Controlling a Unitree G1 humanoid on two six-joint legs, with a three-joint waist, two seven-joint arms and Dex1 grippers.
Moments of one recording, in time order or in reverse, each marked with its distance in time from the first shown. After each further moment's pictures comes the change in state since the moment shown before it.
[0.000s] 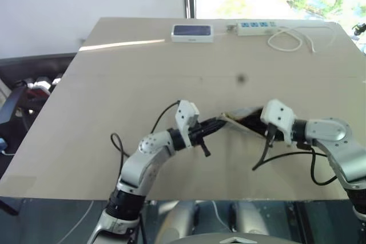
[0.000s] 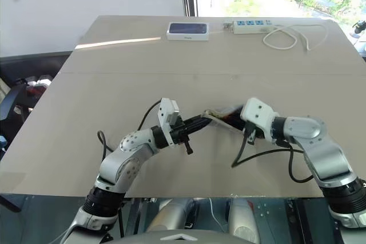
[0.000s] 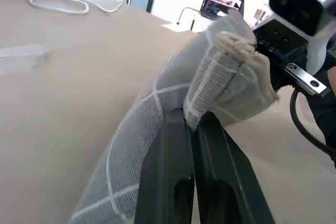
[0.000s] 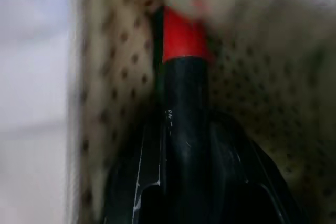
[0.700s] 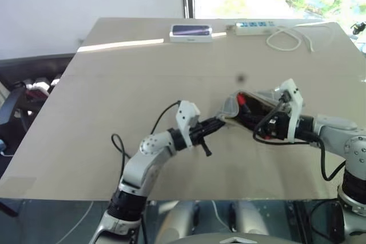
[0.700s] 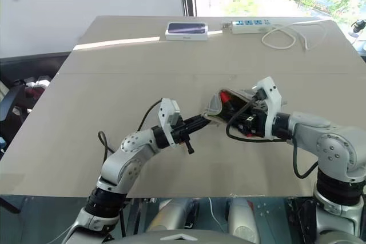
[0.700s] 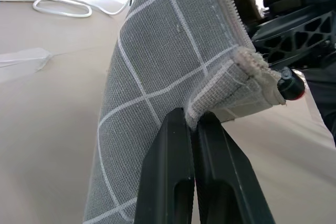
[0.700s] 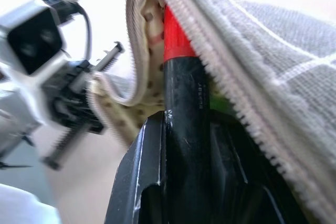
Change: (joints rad) left arm -0.015 -0.020 -0.003 0.028 0.038 -0.029 0.007; right arm -0.128 0.168 -0.354 -0.101 0.540 0.681 -0.277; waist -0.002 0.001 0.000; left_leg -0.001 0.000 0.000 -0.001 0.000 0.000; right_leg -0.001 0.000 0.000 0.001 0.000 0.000
